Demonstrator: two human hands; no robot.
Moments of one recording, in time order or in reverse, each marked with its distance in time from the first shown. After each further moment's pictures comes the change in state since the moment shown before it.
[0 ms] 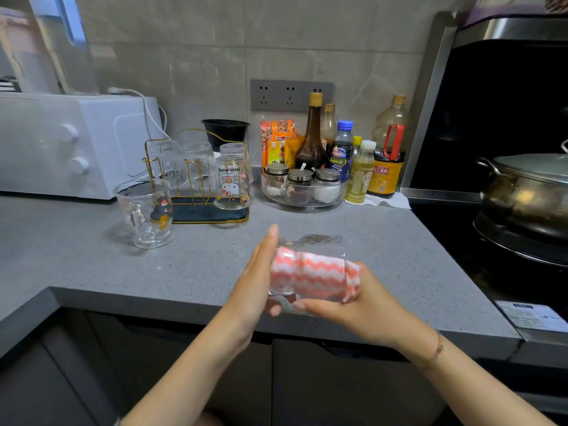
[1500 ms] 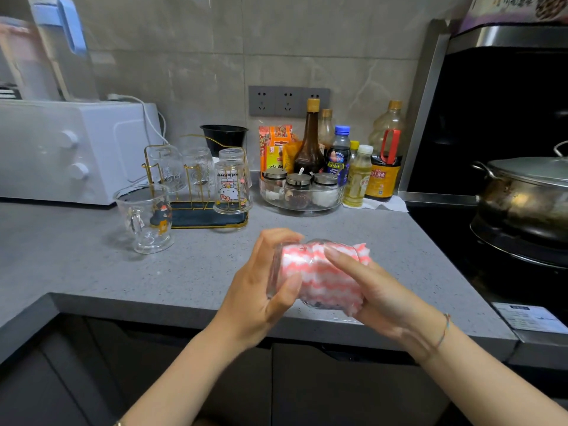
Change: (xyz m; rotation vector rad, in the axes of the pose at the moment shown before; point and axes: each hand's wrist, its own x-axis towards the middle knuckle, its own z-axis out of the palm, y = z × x) left_hand 0.002 -0.007 -0.013 0.515 -0.042 0.738; right_hand 0.006 -0.006 -0.010 0.626 0.016 0.235
